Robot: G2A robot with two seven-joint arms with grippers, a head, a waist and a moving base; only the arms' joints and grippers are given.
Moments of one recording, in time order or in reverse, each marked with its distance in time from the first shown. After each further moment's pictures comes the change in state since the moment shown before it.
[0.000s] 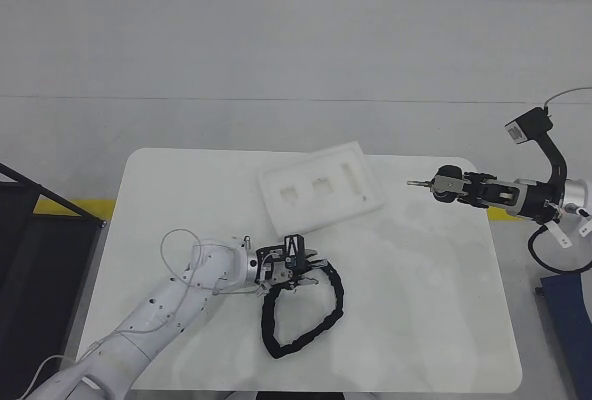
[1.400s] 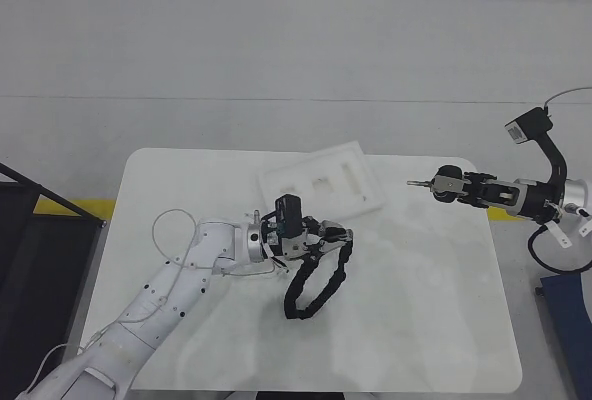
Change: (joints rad) left arm -0.050 -0.035 -0.070 -0.125 -0.254 -0.082 0.175; right arm 0.000 0.000 0.000 0.000 0.000 0.000 0.000
